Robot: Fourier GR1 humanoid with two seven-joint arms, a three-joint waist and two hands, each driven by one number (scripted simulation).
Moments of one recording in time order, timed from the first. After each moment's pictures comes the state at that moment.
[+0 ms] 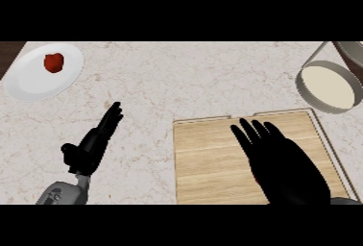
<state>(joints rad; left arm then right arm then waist) -0.12 0.28 -0.27 -1.32 0.22 0.07 -0.15 -0.49 -0.61 0.72 -2.09 0.37 0.55 1.14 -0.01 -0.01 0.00</state>
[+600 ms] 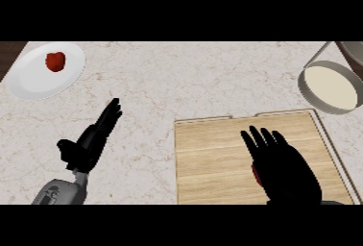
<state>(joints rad) -0.13 0.28 -0.24 -1.36 0.22 0.04 -0.11 -0.33 -0.56 0.71 -2.01 0.54 0.56 1.08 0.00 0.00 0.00</state>
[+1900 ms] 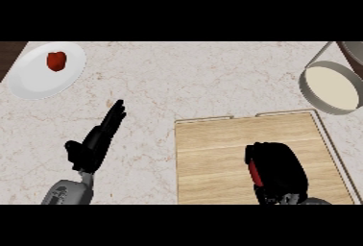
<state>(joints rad) -0.13 0.19 -0.17 -1.33 0.12 -0.01 -0.12 -0.15 -0.40 0.56 -1.84 0.87 0.49 0.77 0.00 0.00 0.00</state>
